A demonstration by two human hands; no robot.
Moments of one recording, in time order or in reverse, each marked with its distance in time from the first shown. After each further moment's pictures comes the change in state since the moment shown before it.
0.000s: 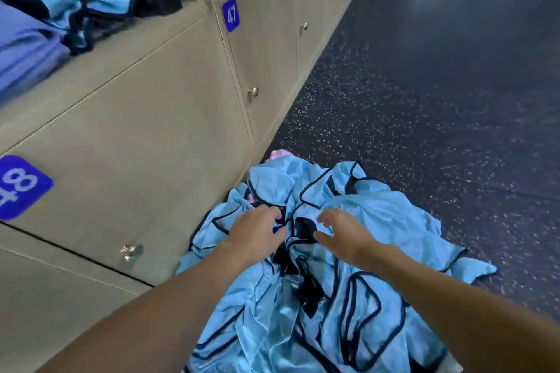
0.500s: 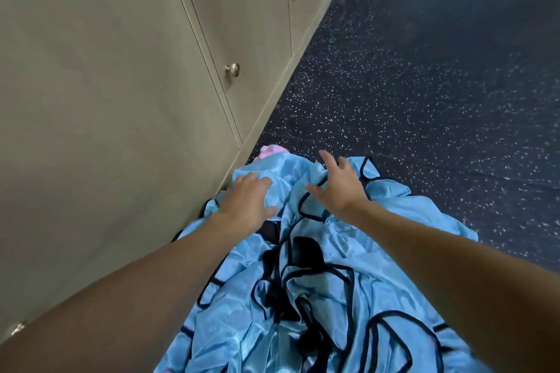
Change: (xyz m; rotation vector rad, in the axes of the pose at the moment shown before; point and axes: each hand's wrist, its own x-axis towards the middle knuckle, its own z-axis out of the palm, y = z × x) left_hand 0.140 -0.038 0.022 0.142 0.046 -0.010; right_hand 0.148 0.022 -0.008 0.107 0.239 0.129
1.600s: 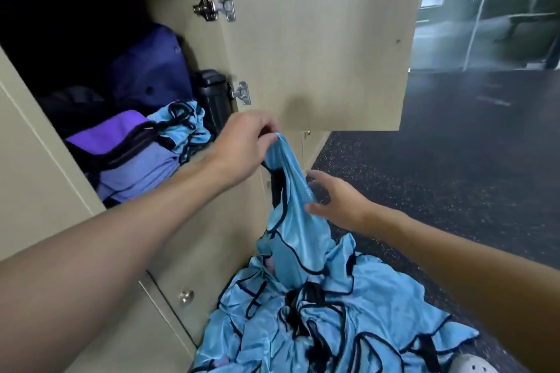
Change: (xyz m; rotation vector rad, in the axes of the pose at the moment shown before) left_hand -0.249 0.090 -0.364 -0.290 0.745 0.357; right_hand -0.224 -0.160 -0.227 0.117 0.023 -0.468
